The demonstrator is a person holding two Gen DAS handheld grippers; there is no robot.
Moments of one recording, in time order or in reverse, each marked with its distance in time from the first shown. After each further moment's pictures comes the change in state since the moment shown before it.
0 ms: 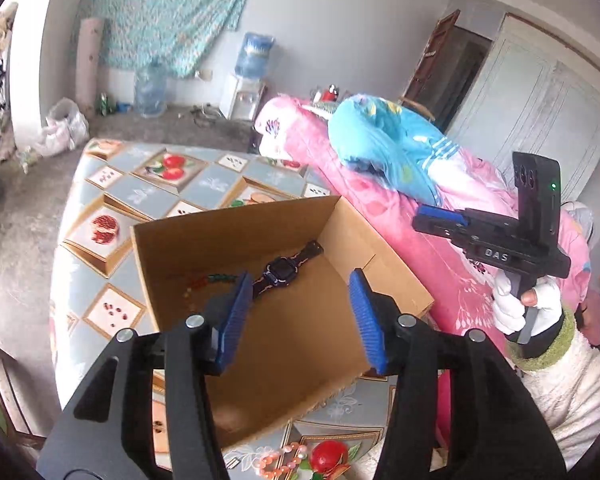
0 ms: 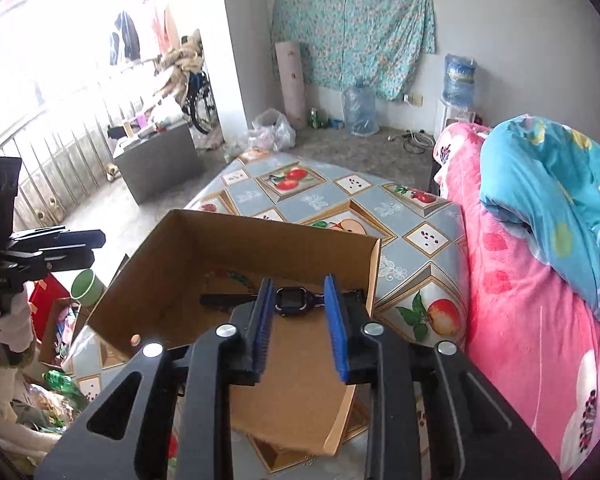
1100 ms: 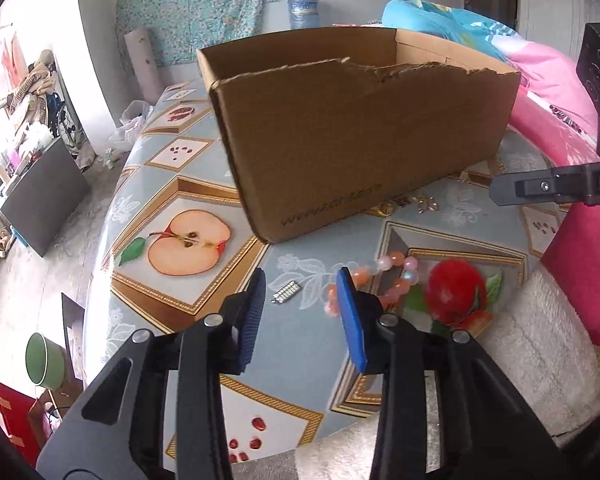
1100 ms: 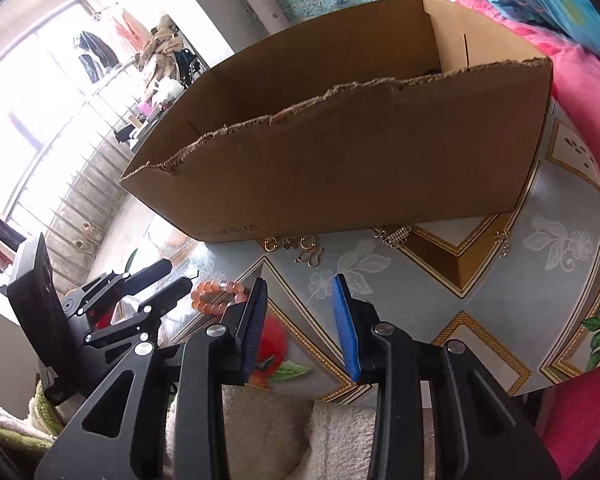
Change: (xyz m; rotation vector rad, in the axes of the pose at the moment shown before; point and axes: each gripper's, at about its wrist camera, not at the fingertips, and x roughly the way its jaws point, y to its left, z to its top) left arm 0.035 0.004 -0.190 0.162 0.164 0.394; right arm 0.063 0.073 -0.167 0.327 0.225 0.162
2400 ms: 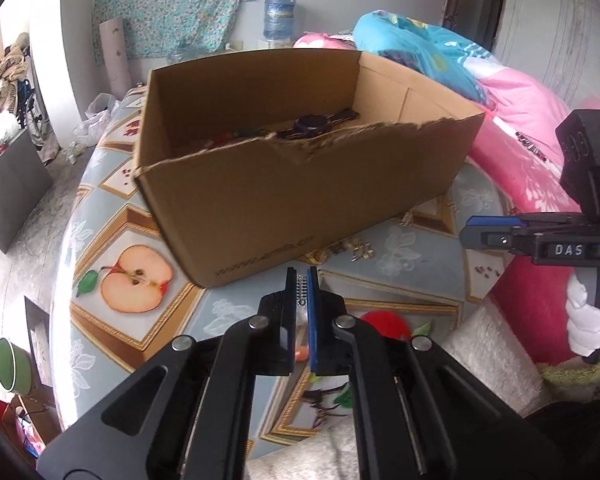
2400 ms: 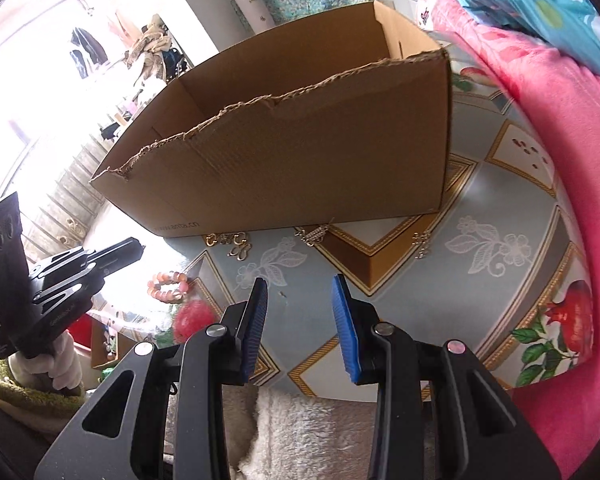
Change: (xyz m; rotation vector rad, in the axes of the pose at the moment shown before) left arm -0.005 -0.028 0.046 -0.037 -0.018 -0.188; right arm -0.026 -0.039 -0.009 -0.022 -0.031 -0.080
